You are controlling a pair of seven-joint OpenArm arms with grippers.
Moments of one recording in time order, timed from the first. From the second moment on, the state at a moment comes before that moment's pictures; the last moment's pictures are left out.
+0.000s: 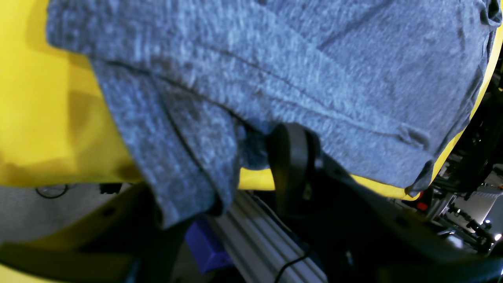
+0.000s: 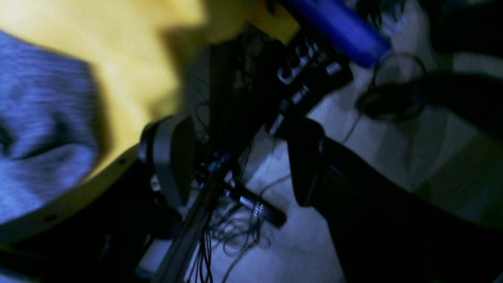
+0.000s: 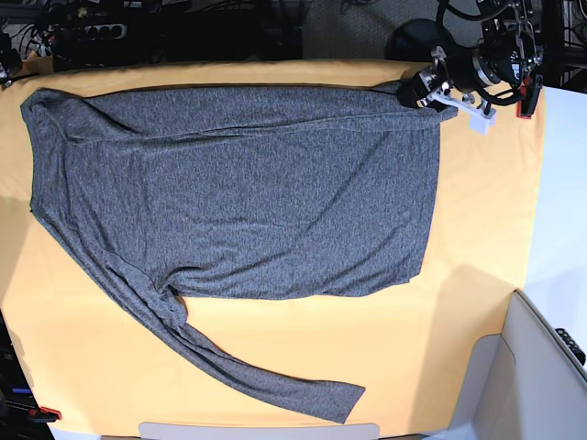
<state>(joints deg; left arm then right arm) 27.4 -17.0 -19.4 103.8 -60.6 11.3 70.2 -30.6 24.6 54.8 91.5 45.2 -7.8 -66.0</state>
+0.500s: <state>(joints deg) 27.9 -19.7 -19.8 107.5 -59.3 11.6 71.8 -30.8 21.1 56.9 103.0 44.8 -7.9 -66.5</state>
